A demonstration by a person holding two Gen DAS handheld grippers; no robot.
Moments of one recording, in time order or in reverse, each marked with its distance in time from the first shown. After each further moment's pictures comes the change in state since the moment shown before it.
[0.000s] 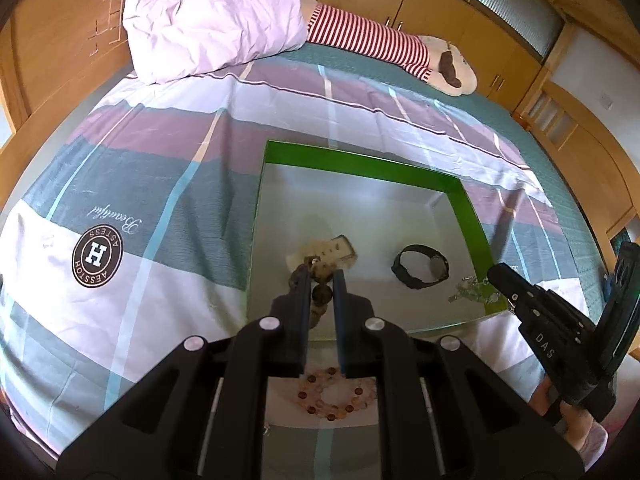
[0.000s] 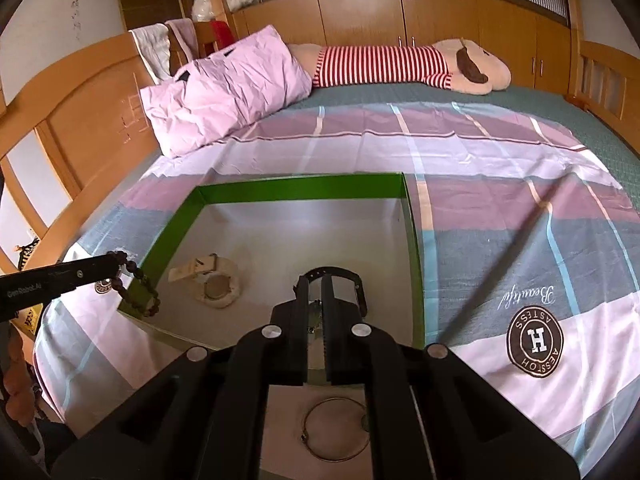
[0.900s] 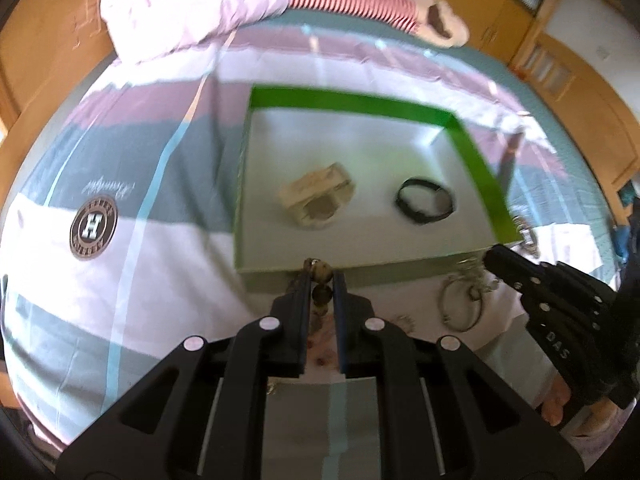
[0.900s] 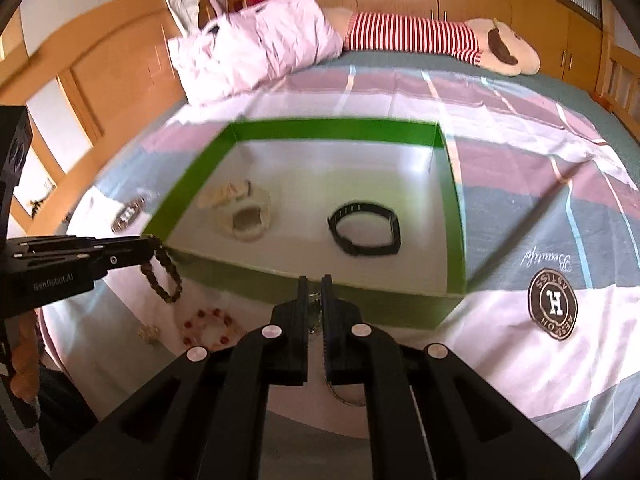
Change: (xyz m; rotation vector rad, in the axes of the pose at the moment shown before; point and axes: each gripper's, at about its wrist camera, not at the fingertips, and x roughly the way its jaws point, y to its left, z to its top) left arm 0.001 -0.016 -0.035 0.108 0.099 0.010; right arm -0.015 0.025 -0.027 -0.075 0.092 0.068
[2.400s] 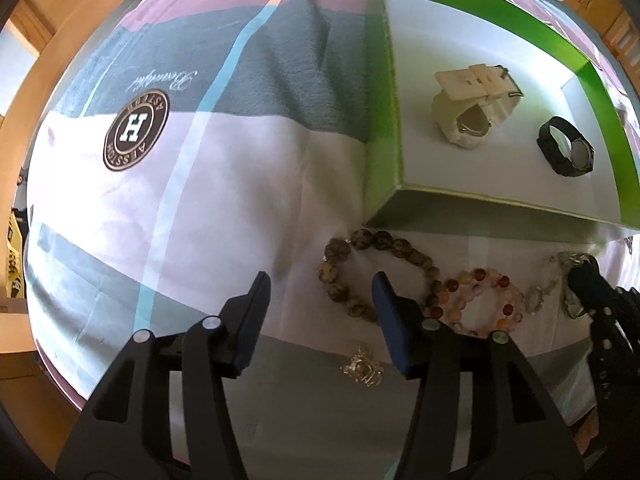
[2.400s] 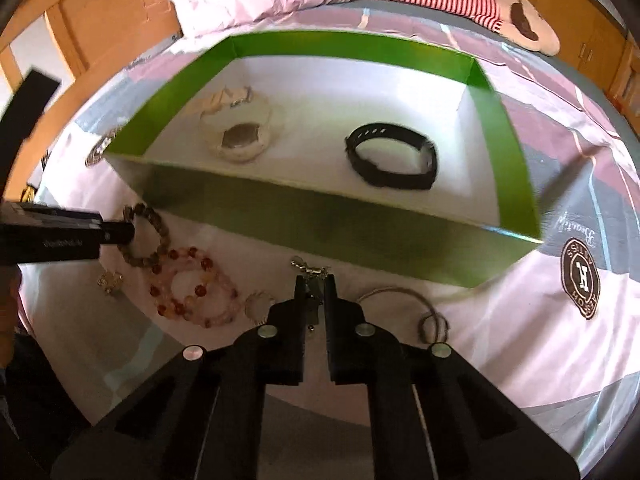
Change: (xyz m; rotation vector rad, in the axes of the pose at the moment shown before) left arm 0.084 0.104 -0.029 -0.152 0.327 0.271; right arm 0.056 0.015 -0.029 -0.063 0.214 -0.062
